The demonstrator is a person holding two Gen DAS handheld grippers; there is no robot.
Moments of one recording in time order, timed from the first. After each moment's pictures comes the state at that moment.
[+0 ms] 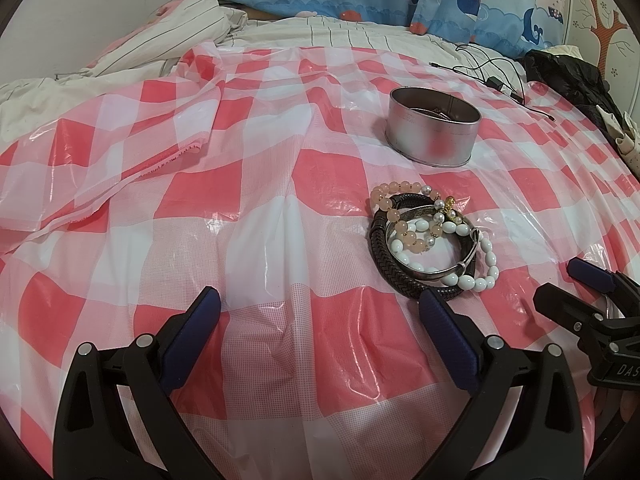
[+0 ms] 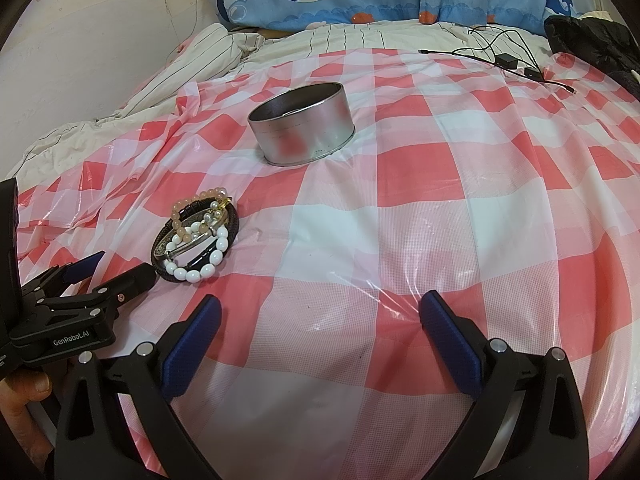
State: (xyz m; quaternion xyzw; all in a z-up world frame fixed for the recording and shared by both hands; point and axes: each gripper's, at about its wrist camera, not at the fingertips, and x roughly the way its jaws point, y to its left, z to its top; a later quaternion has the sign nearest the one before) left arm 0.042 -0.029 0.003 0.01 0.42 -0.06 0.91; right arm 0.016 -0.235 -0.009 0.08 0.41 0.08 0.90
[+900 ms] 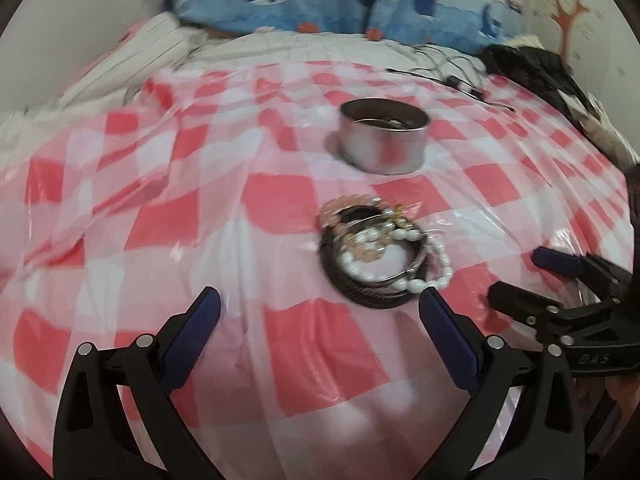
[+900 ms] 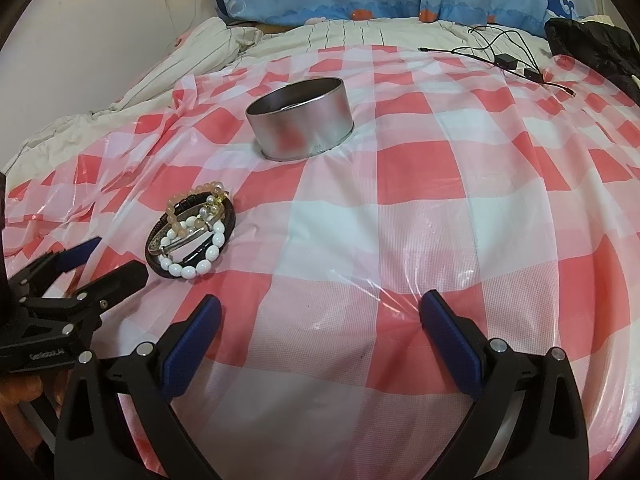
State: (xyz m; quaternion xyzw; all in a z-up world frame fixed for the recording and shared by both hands) left arm 0.033 -0.046 0.015 0.05 0.39 -0.13 0.91; right arm 0.017 -0.228 -0.010 0.07 0.42 0.07 0.90
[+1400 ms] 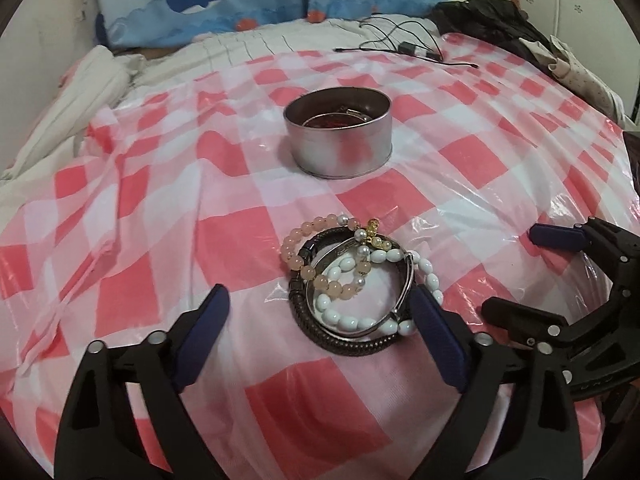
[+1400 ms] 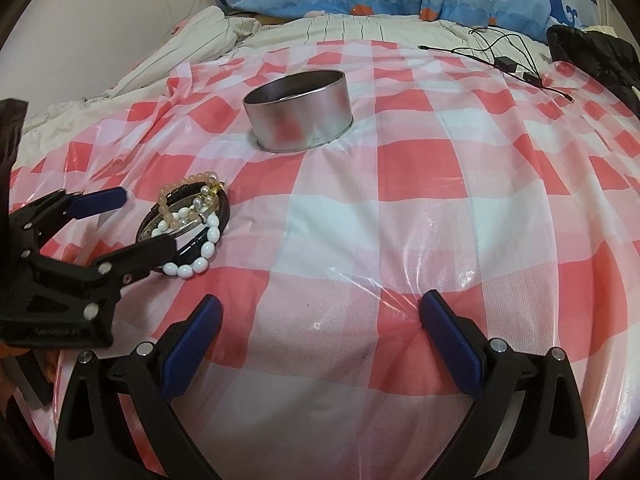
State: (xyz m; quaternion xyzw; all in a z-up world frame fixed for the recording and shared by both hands) left arm 0.069 -0.068 0.017 0.12 0.41 -0.21 0.88; right arm 0.019 -0.222 -0.012 0.05 0.43 0.06 0.90
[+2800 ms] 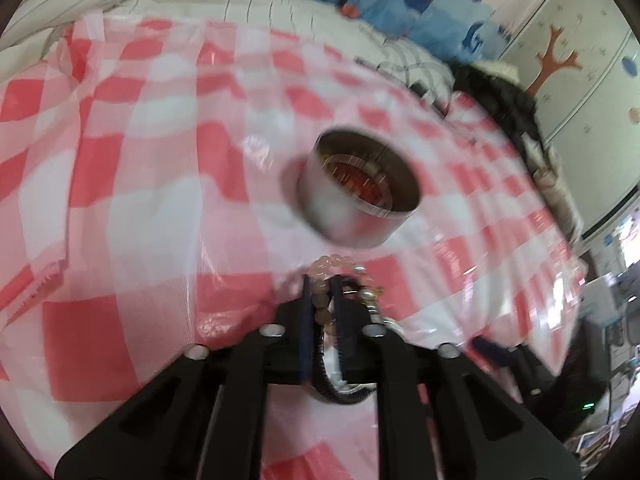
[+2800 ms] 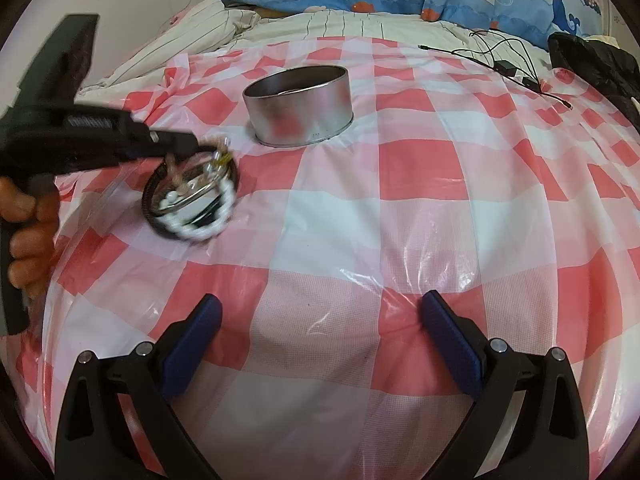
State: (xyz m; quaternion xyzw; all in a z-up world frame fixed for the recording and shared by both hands) left arm 0.153 -0.027 0.031 -0.12 0.47 -0.27 0.83; right arm 0.017 -0.217 -0.012 0.03 0.43 0.05 0.90
